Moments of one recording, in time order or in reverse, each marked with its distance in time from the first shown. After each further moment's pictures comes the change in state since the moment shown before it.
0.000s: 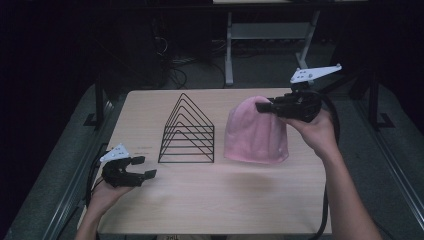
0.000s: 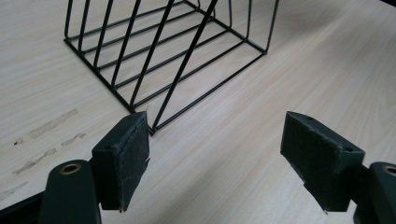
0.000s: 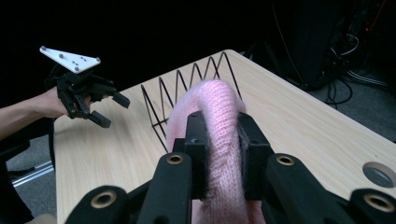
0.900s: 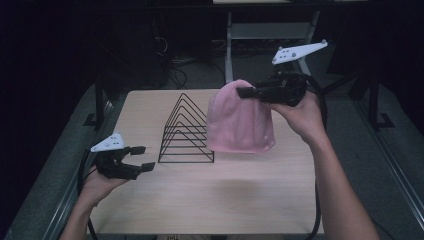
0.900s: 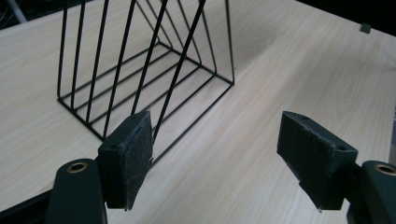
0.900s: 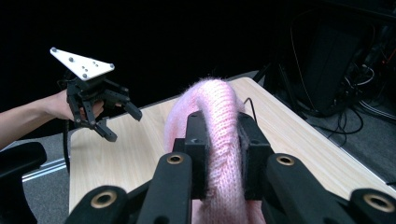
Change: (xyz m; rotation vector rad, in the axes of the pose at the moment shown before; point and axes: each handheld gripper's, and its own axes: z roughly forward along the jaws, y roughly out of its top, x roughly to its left) left arm -0.012 0.047 -0.025 -0.026 -0.072 0.111; right arm 0.030 0.058 0.014 -0.028 0.048 -0.091
